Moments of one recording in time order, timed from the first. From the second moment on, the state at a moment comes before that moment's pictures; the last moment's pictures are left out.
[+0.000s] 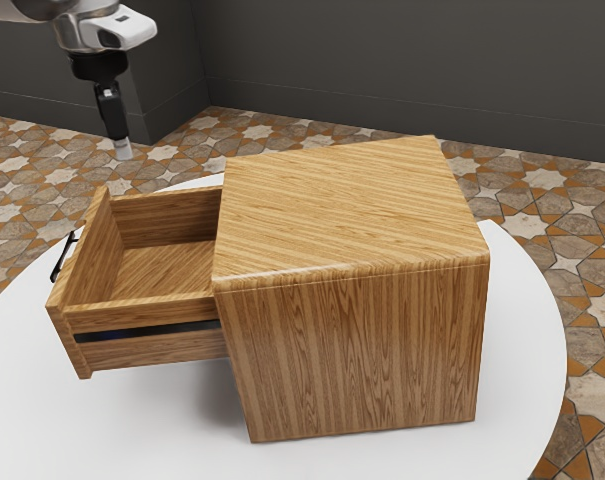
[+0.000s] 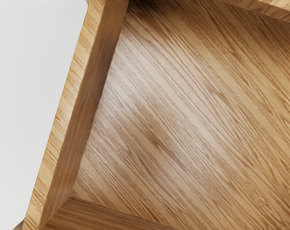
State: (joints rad) arm 0.16 0.01 -0.06 -1.47 0.03 1.46 0.80
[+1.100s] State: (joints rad) arm 0.14 -0.65 0.13 -2.31 0.20 1.52 1.15
